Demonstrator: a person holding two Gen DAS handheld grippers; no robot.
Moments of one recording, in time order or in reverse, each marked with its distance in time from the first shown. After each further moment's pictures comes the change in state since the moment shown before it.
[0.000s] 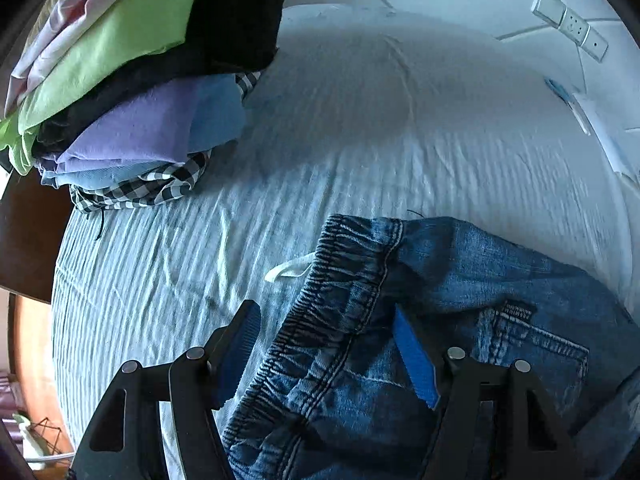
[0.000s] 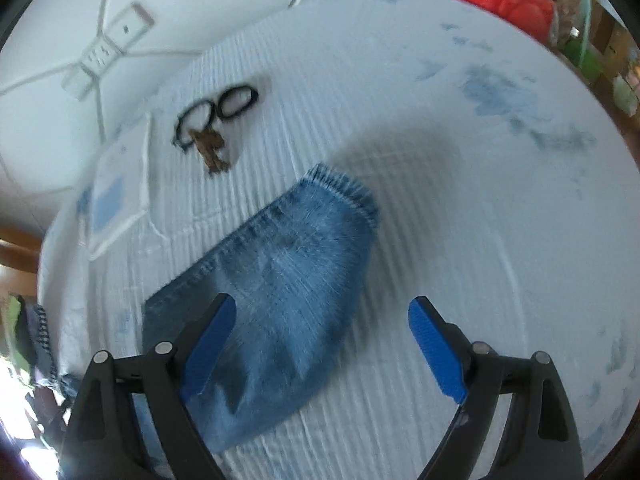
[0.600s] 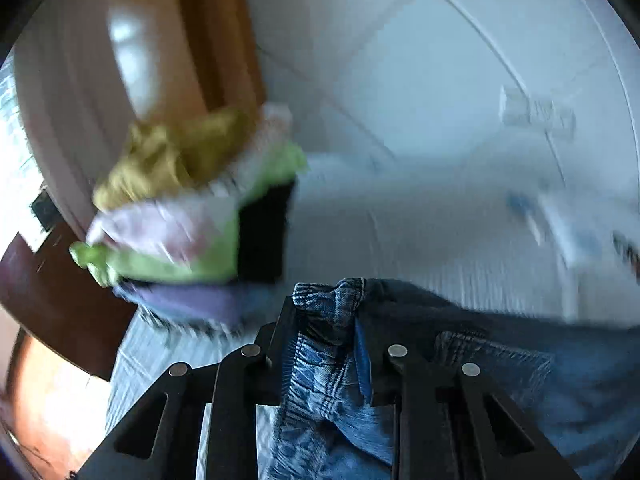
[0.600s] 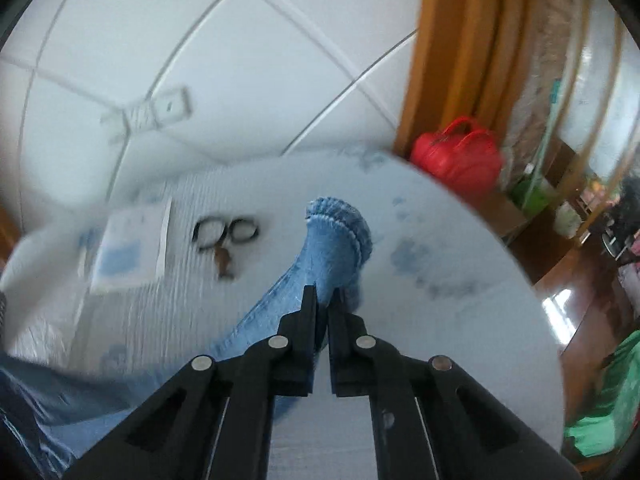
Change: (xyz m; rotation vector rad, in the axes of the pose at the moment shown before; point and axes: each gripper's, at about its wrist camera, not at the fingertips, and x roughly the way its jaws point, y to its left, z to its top) left arm -0.123 -0.034 0.025 -0.031 -0.433 0.097; right arm -0.176 0.006 -0.018 -0.141 -0.481 -0.210
